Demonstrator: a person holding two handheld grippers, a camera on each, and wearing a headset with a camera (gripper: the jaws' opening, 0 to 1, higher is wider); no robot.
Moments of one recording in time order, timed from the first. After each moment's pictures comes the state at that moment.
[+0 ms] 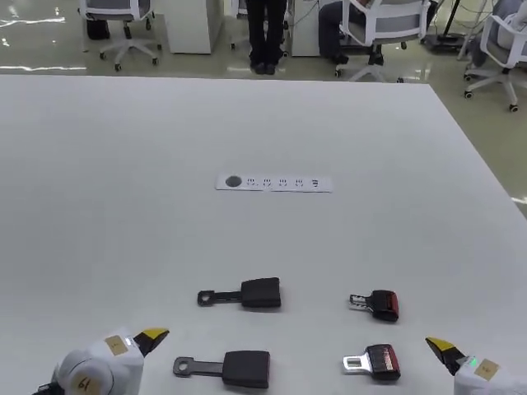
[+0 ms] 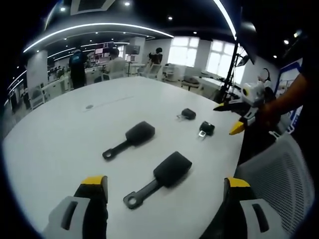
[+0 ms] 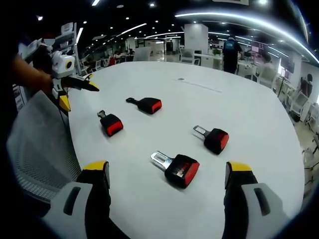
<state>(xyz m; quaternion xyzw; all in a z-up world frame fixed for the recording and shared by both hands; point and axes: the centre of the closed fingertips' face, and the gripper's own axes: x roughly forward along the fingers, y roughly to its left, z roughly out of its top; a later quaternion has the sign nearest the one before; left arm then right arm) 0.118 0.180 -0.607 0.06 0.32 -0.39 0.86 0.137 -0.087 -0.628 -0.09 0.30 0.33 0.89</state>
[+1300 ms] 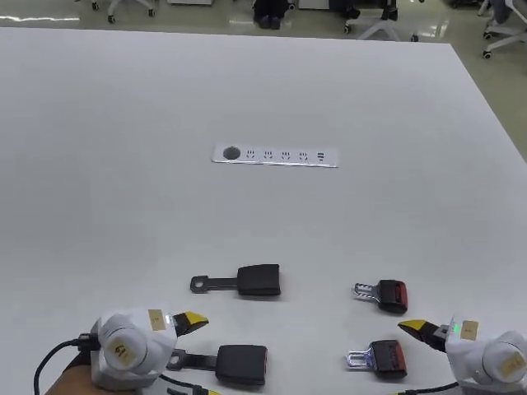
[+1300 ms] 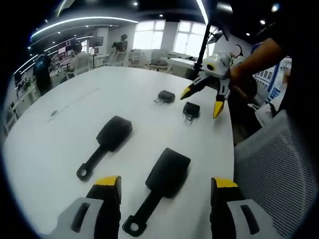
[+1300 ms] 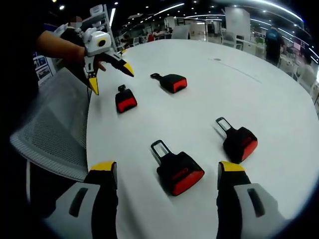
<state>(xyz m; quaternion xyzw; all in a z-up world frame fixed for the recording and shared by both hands) 0.137 0.130 -0.636 0.13 0.35 -0.51 0.77 0.155 -0.086 -0.668 -0.14 0.37 0.49 0.78</state>
